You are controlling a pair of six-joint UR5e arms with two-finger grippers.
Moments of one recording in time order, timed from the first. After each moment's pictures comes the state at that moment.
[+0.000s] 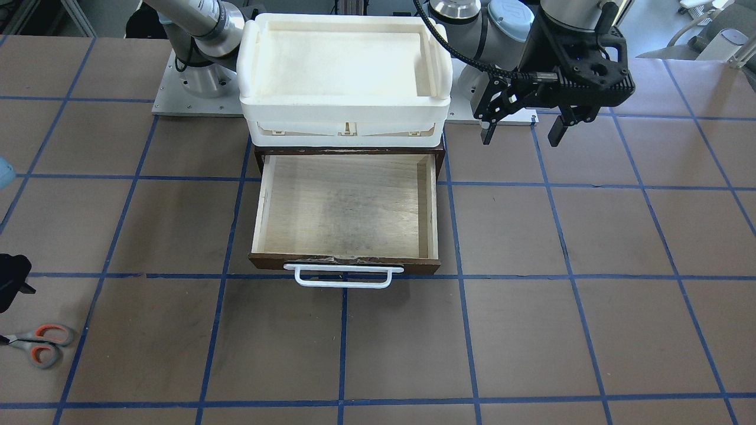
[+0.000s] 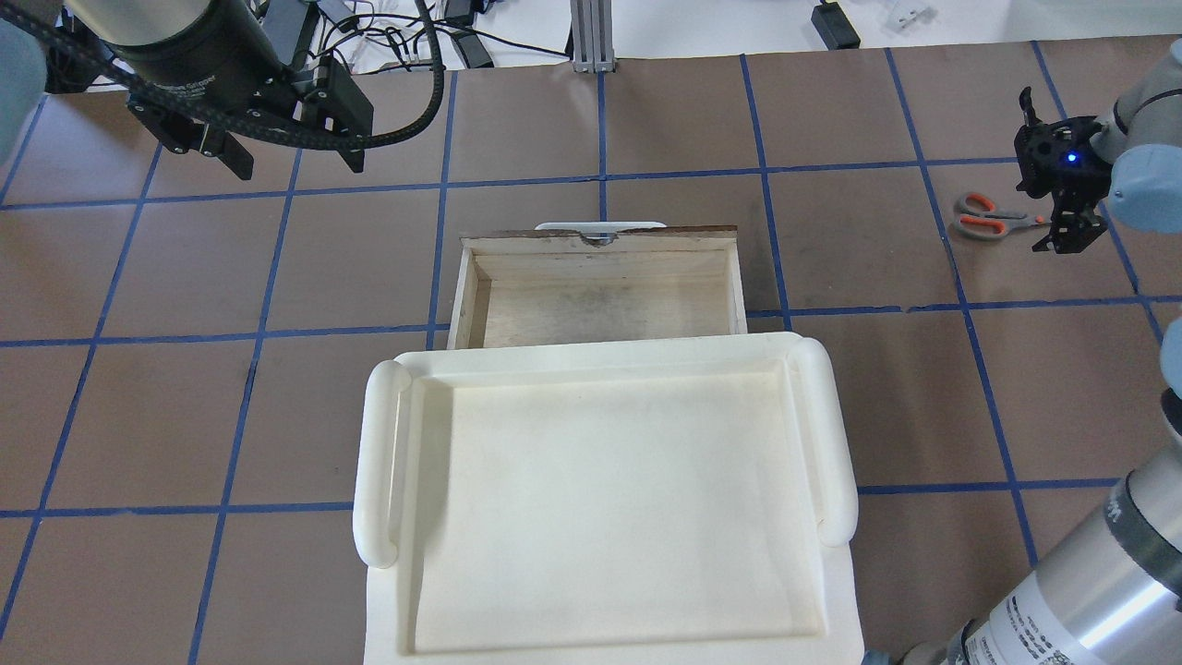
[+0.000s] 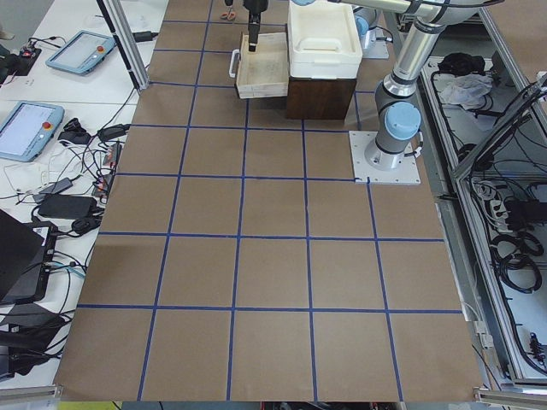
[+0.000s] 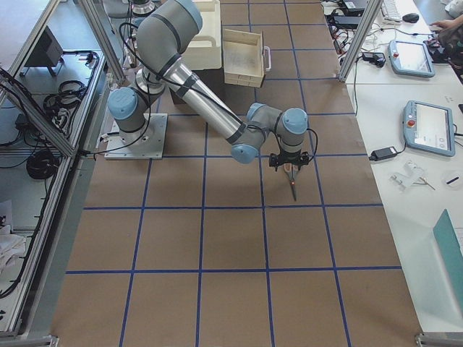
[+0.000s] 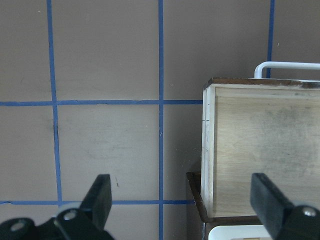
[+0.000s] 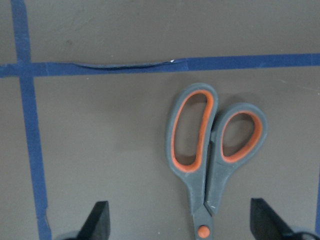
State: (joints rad) left arm -1.59 -1.56 -1.46 -1.57 1.57 -0.03; right arm 1.05 -1.00 1.61 -2.28 -1.52 -2.08
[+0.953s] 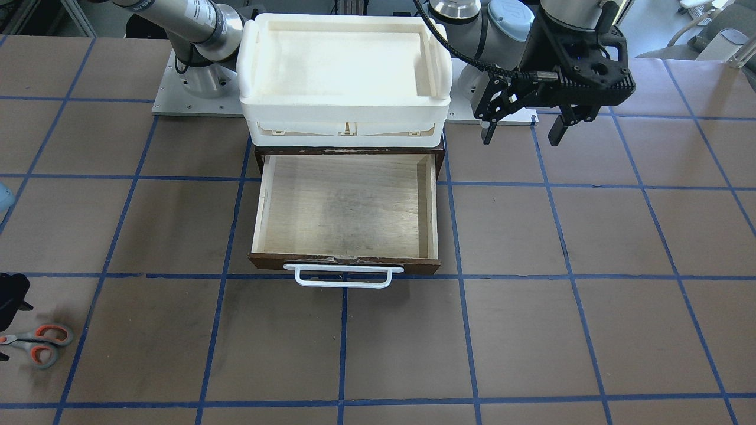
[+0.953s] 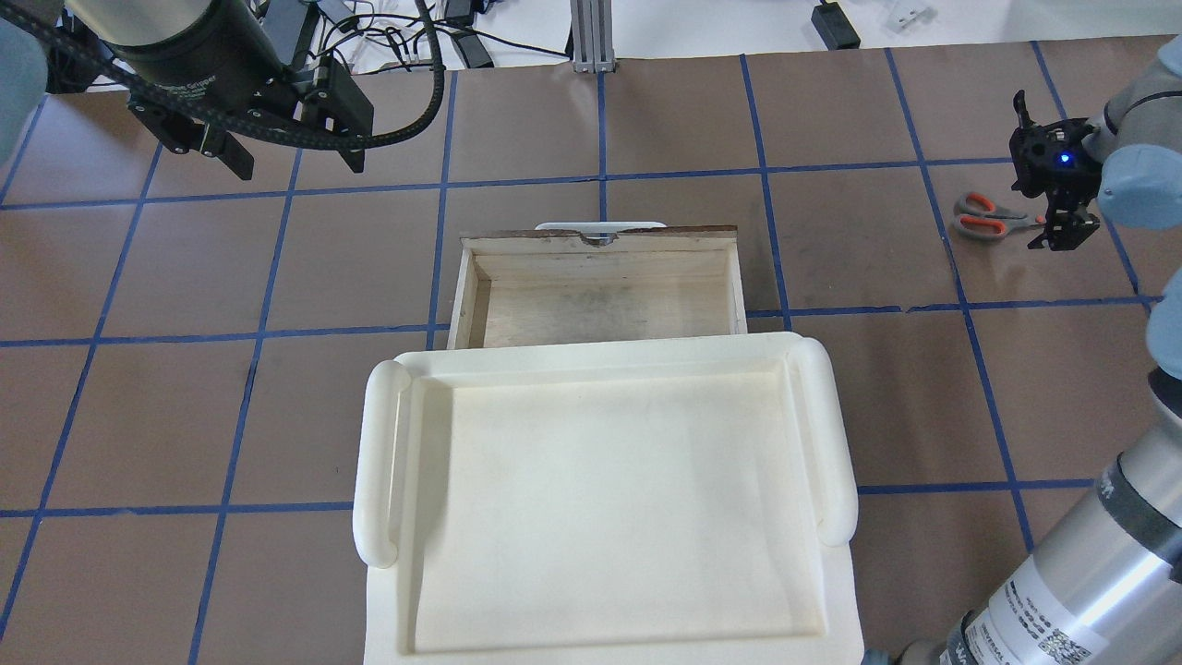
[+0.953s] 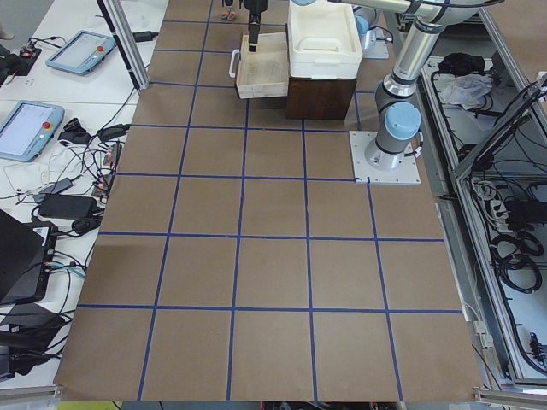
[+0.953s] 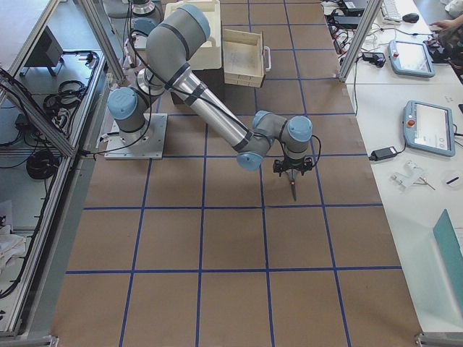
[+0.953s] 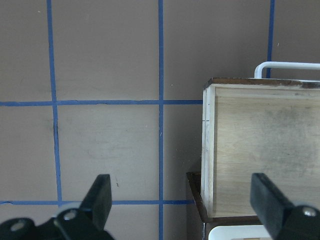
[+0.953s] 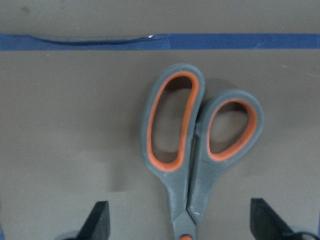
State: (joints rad) left arm -1.59 -1.56 -1.46 -1.57 1.57 -0.03; right arm 1.05 -0.93 1.55 -2.29 -1.52 -2.08
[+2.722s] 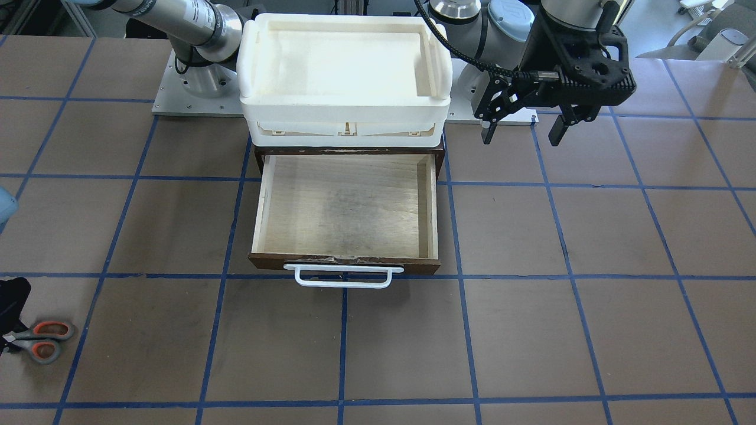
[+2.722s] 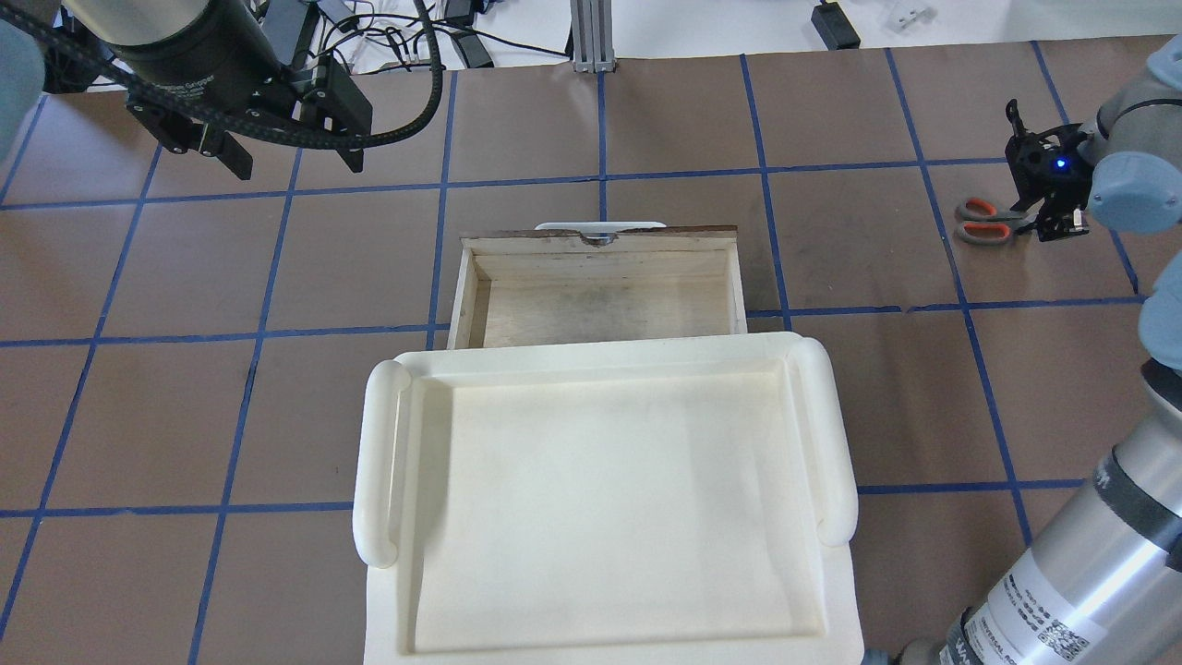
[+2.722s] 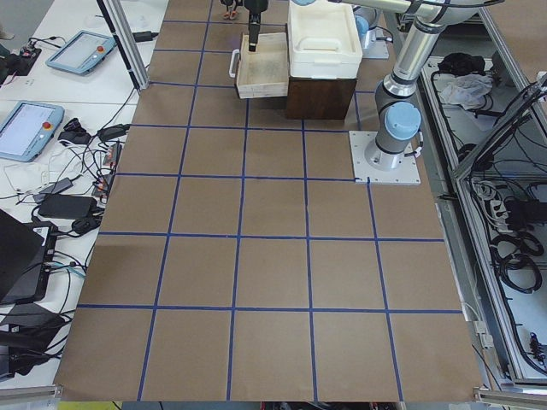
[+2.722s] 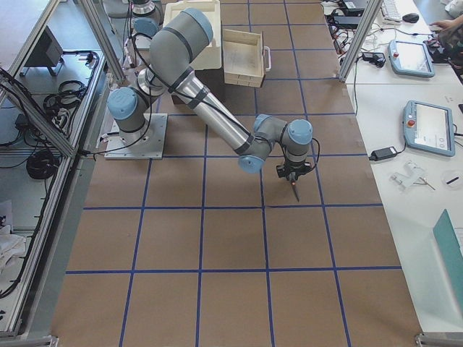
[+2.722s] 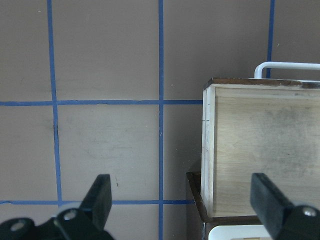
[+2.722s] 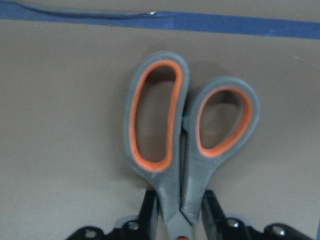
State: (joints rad) left arm -1.59 -1.56 -1.46 -1.57 1.57 -0.03; right arm 1.05 -0.91 1.54 -2.32 -1.54 -2.15
